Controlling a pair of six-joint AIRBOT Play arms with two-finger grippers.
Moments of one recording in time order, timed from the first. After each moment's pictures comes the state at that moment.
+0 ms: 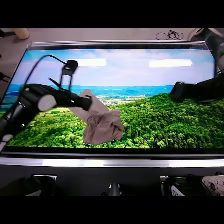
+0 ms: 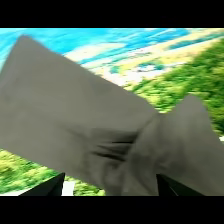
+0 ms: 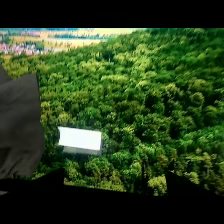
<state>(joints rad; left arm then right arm) -0.48 -1.21 1.27 1.63 -1.08 -1.85 0.06 -1.04 1.44 -1.37 1.55 1.63</state>
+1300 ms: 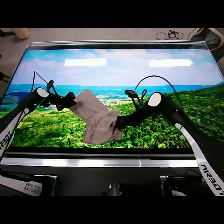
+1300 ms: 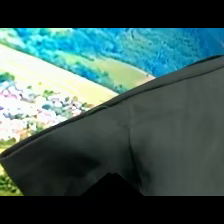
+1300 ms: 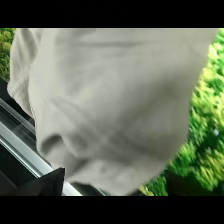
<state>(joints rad) -0.04 -1.66 1.20 0.97 -0.77 -1.71 0.39 -1.41 1.08 -0.90 1.14 1.32</state>
